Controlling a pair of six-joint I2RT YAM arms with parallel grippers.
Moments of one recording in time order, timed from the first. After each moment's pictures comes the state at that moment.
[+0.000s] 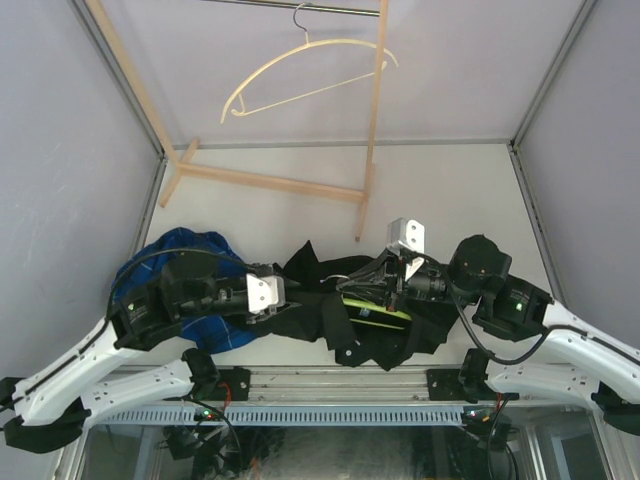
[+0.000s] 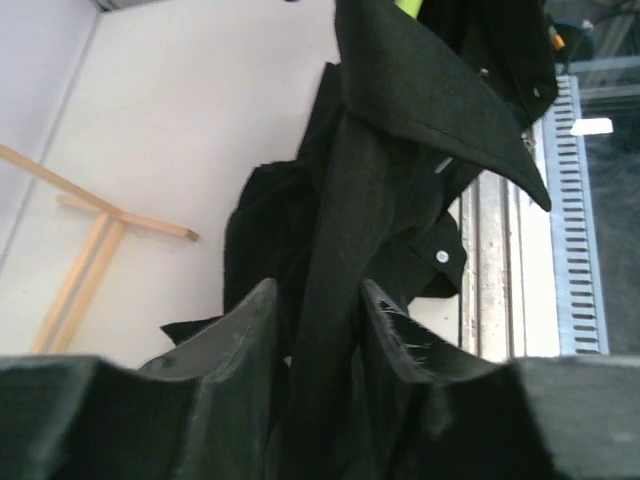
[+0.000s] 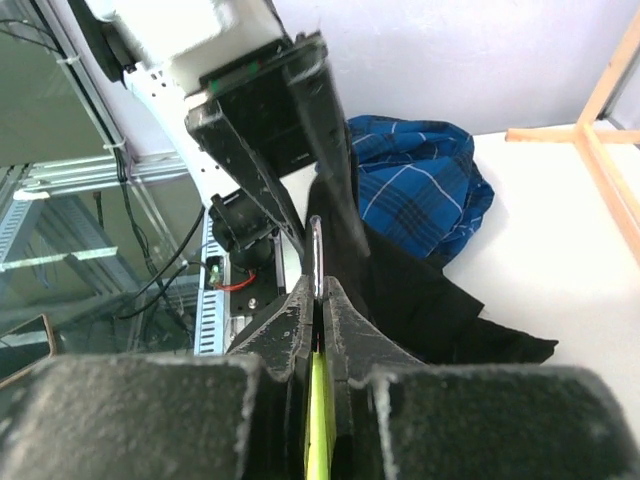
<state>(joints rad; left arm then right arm) -1.00 0.72 1.01 -0.65 0.36 0.41 1.08 0.81 1.03 -0.22 -0.34 0.07</state>
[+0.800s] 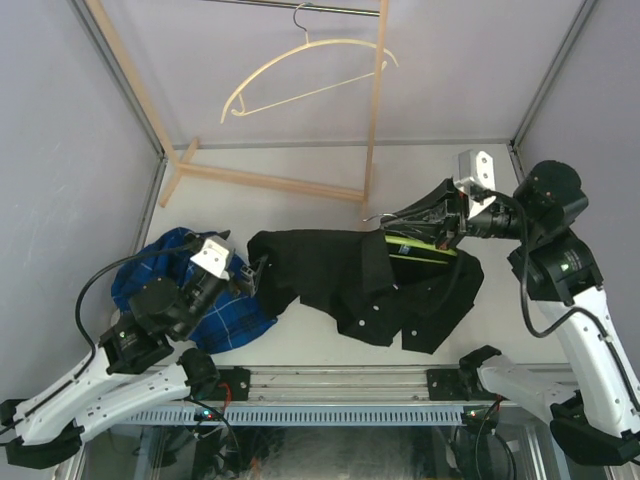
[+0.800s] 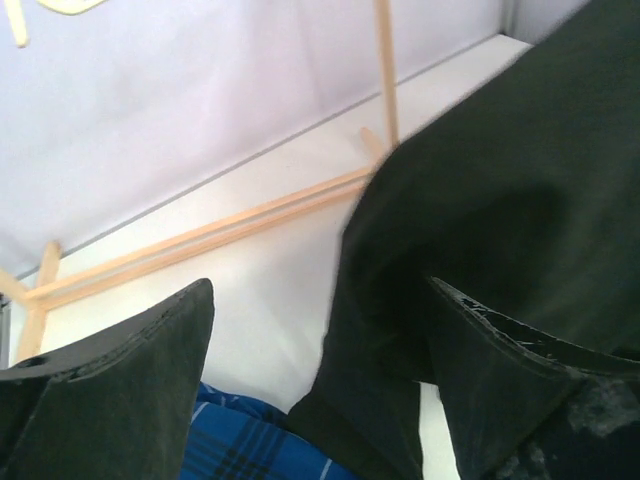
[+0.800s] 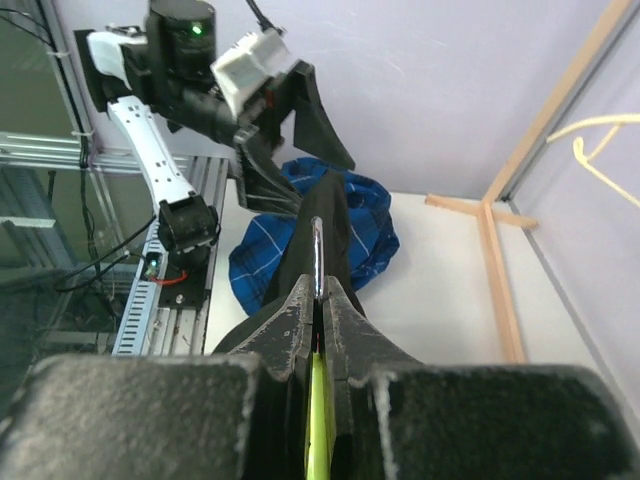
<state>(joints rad) -0.99 0.45 0.77 -0.32 -0.44 0.18 0.43 0.95 1.40 -0.37 -1.04 -0.07</state>
